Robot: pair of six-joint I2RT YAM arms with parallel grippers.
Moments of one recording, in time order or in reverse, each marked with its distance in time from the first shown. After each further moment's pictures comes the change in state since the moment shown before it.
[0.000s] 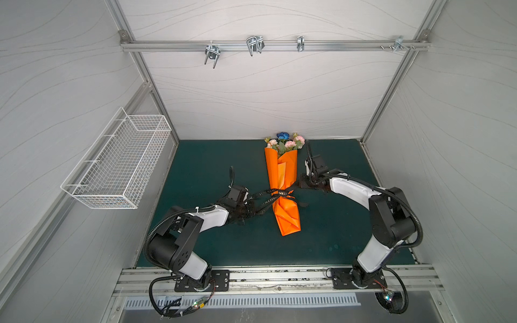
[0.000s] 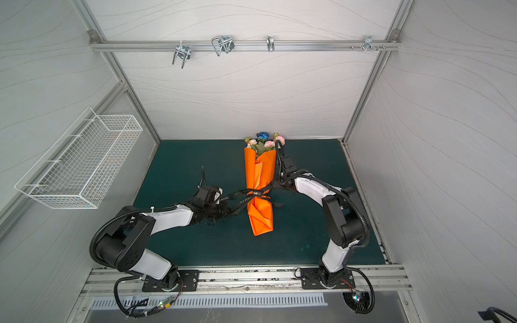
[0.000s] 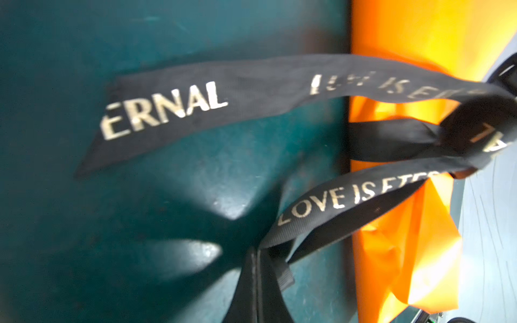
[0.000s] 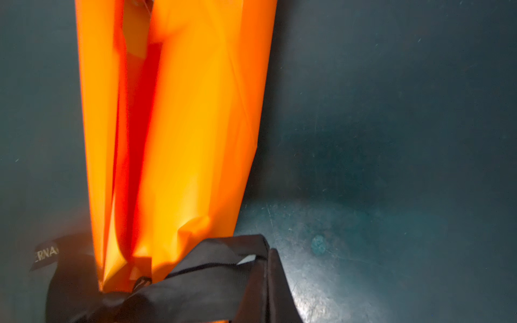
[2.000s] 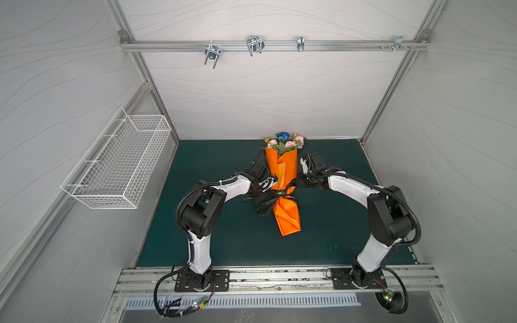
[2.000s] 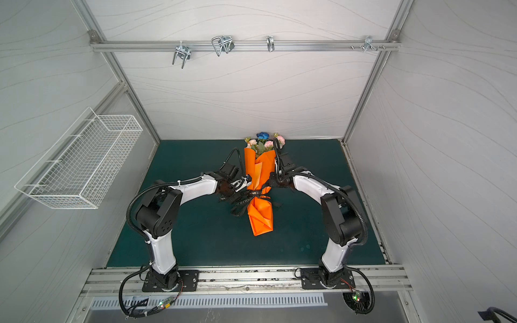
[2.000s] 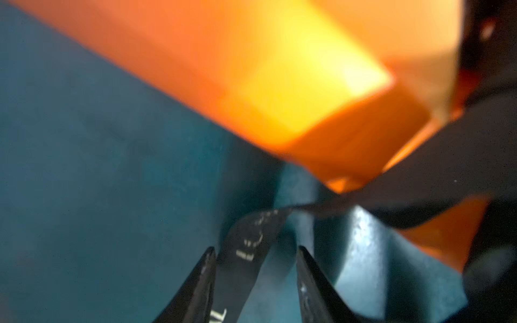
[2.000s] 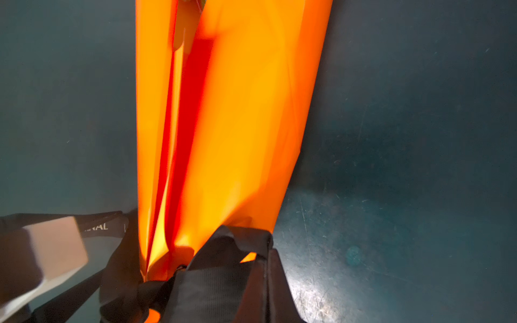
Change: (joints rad) left arm -0.079 0.393 0.663 -0.510 -0.227 1.202; right arm 0.014 0.015 0.048 -0.009 -0.118 -0.032
